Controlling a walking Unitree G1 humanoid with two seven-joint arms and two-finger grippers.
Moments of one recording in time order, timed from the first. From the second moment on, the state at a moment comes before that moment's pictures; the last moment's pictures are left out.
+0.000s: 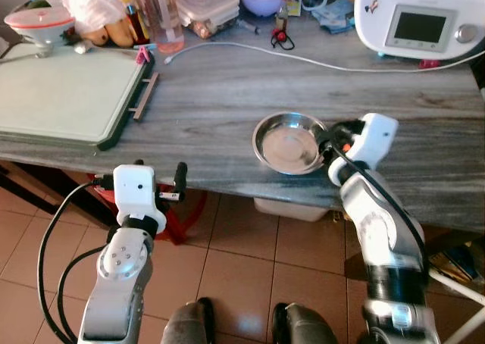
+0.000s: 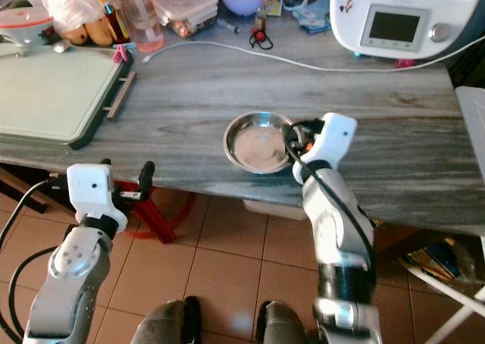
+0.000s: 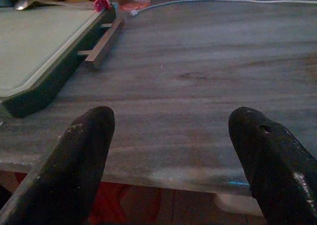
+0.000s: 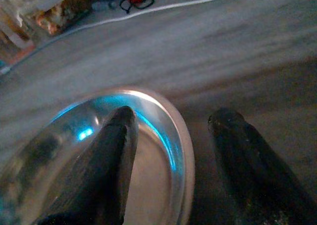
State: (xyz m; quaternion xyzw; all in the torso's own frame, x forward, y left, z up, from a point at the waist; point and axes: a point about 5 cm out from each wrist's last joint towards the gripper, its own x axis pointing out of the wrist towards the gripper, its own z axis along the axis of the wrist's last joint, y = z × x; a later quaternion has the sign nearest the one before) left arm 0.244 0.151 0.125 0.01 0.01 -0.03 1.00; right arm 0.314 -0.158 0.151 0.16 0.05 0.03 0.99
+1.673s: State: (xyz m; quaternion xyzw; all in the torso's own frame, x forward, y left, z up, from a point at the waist) left arm 0.251 0.147 0.126 0.01 0.01 -0.03 1.00; right arm 0.294 -0.159 0.162 0.02 -0.02 -0.01 1.00
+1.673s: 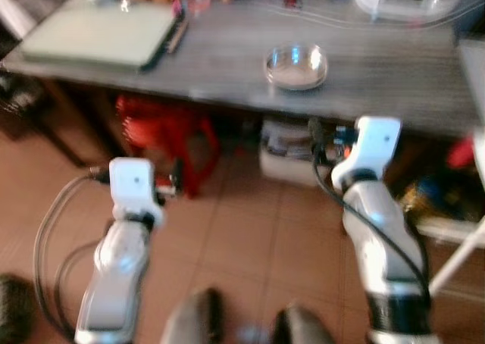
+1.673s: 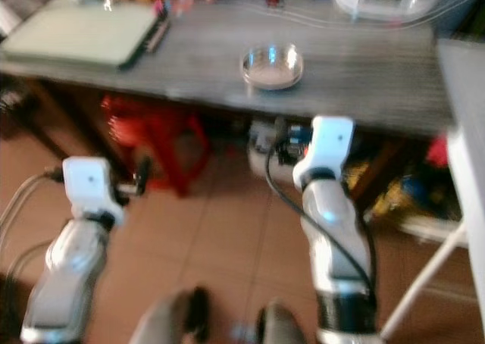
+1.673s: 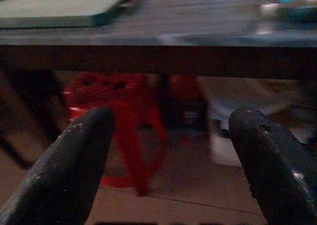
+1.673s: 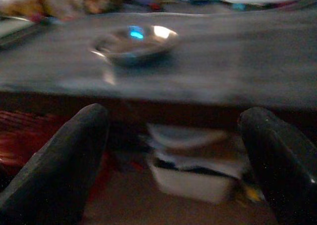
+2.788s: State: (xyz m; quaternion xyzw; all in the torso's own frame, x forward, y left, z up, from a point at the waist) left arm 0.249 0.136 0.131 -0.01 -0.01 -0.09 1.00; right arm 0.289 -0.168 0.164 0.01 -0.04 -0.02 1.00
